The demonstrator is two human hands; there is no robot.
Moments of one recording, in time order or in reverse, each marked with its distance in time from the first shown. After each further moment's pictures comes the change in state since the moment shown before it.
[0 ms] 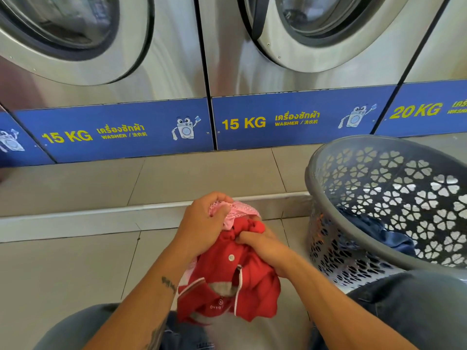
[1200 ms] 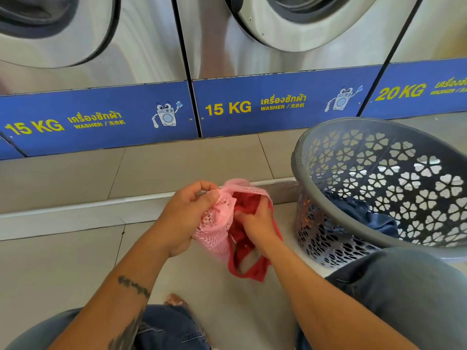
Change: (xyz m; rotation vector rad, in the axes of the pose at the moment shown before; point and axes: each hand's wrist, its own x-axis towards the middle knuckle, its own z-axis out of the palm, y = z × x) left_hand -0.005 0.021 -0.001 -0.573 -0.203 -0.291; right_hand 0.068 0.052 -0.024 -0.143 0.504 -0.001
